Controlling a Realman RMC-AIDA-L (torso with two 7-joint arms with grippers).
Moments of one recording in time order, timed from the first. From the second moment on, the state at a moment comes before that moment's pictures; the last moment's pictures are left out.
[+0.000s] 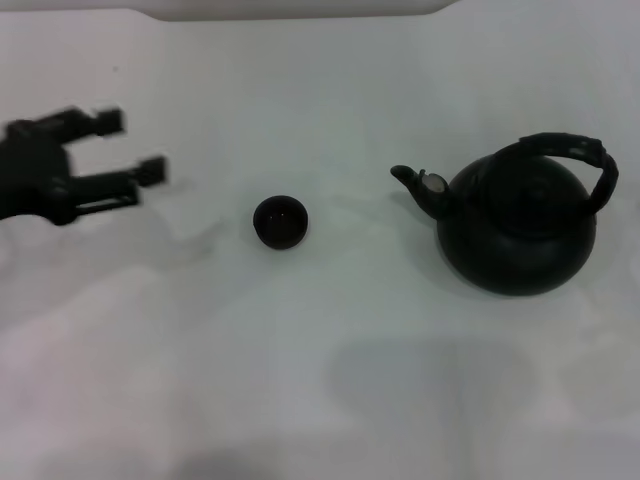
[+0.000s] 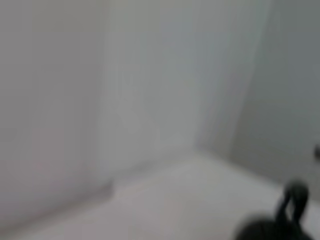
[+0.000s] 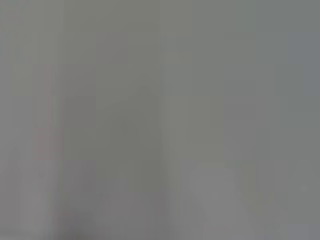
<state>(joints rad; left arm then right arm) -0.09 -2.07 1.01 1.20 -1.52 -1.53 1.53 -0.10 2.01 -1.15 -0.56 -0.79 -1.44 0.68</state>
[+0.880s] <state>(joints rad) -0.10 -2.07 0.59 0.51 -1.79 -1.62 2.28 -0.10 2.01 -1.27 -1.03 -1.27 -1.19 1.18</state>
